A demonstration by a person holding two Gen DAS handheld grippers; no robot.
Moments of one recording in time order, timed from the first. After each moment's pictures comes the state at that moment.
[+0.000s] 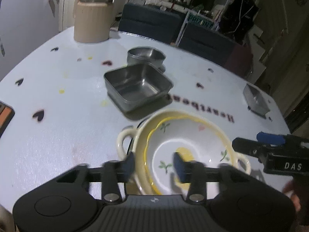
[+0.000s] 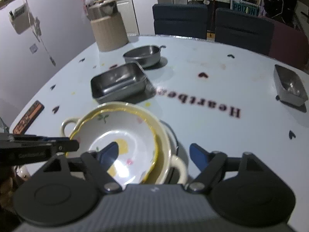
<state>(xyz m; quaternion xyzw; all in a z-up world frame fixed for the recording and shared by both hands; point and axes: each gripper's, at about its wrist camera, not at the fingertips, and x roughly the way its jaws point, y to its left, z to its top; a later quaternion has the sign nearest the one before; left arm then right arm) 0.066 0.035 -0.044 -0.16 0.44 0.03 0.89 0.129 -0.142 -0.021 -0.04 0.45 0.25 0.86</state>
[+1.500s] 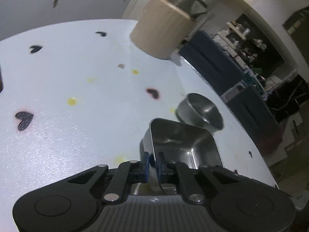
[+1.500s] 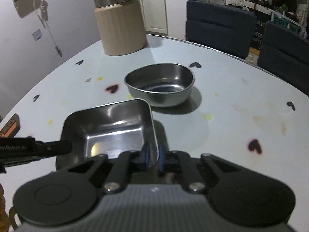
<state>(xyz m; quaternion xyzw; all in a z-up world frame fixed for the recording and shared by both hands) 0.164 0.112 -0.091 -0.36 0.35 0.19 0.84 0.291 -0.024 -0.079 -0.10 0.45 0.33 0.82</state>
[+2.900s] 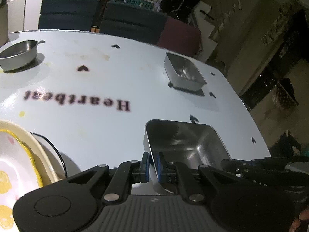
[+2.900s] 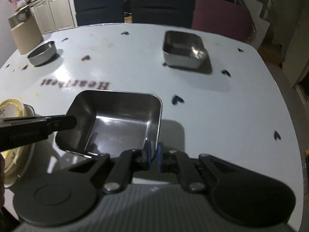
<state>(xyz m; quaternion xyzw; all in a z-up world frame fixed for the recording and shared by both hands) 0.164 -0.173 -0.091 -0.14 0.45 -0.12 0.87 0.139 -0.329 -0.041 -0.04 0.51 0.06 0.85</state>
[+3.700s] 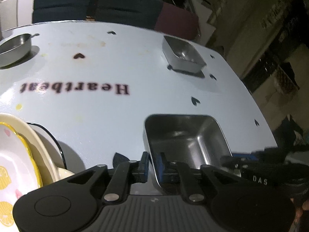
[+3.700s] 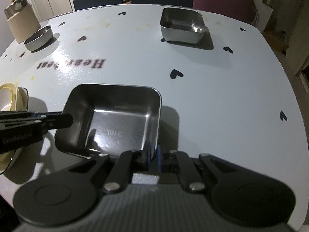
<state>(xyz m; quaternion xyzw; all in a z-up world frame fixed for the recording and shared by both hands) 0.164 -0.179 -0.097 -0.11 0.49 -0.14 0.86 0.140 -0.334 -0.065 -0.05 0.55 0.07 0.83</state>
